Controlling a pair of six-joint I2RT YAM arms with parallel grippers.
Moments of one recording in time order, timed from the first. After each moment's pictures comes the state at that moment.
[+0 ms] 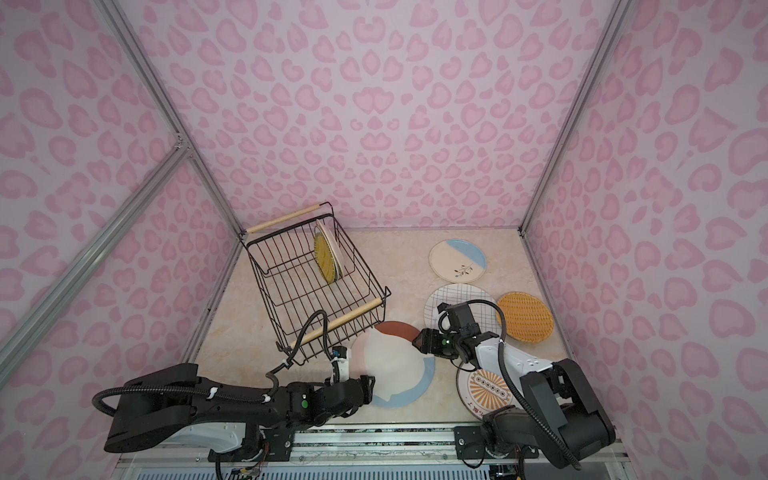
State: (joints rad) left arm -1.35 1.37 0.44 -0.01 -0.48 -1.22; right arm 0.33 1.34 0.47 -0.12 -0.45 0.54
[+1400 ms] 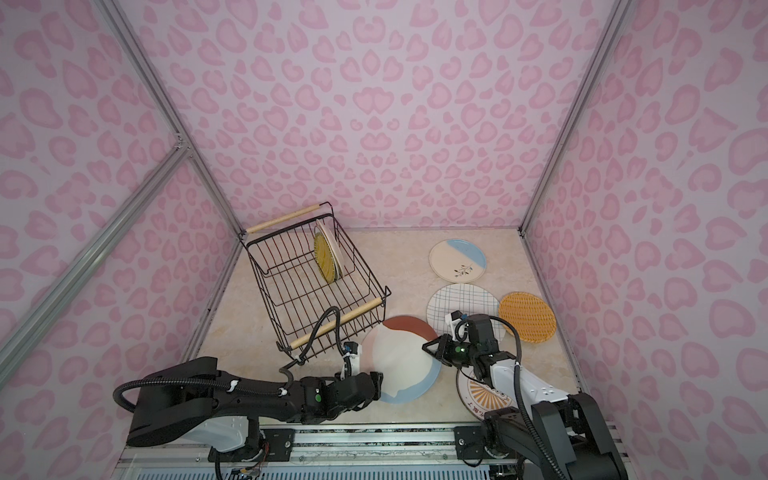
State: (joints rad) left arm -1.33 1.48 0.53 0.00 -0.47 -1.16; right arm 0.20 1.14 0.29 0.01 -0.72 0.72
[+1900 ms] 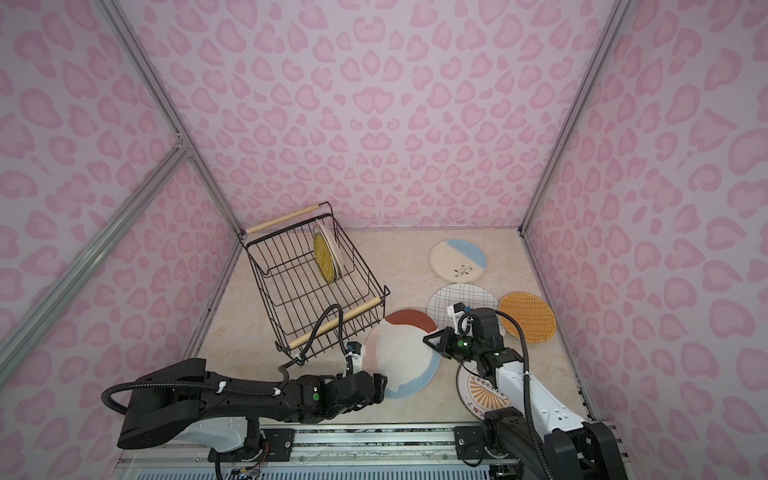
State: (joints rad) left arm -1.33 1.42 0.58 -0.07 -0.41 -1.13; right arm 0.18 1.00 0.38 -0.12 -0.71 0.75
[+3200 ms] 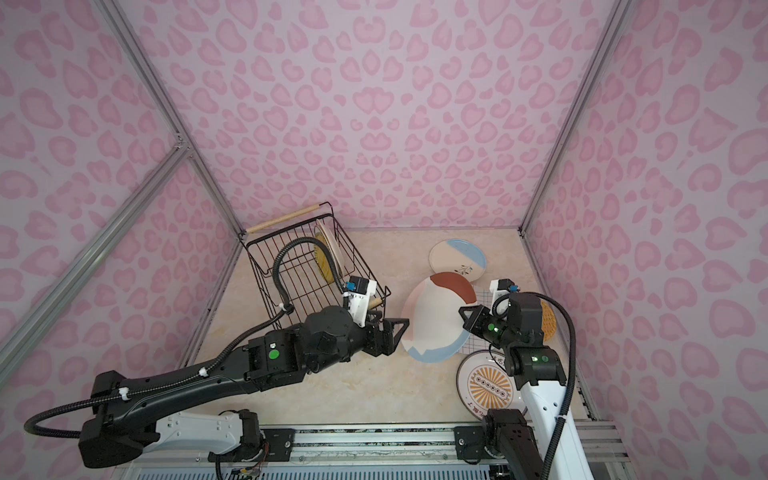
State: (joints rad) left arm -1.18 1.21 1.19 -0.35 -0.28 -0.69; right arm -0.03 0.73 0.75 -0.61 -0.49 0.62
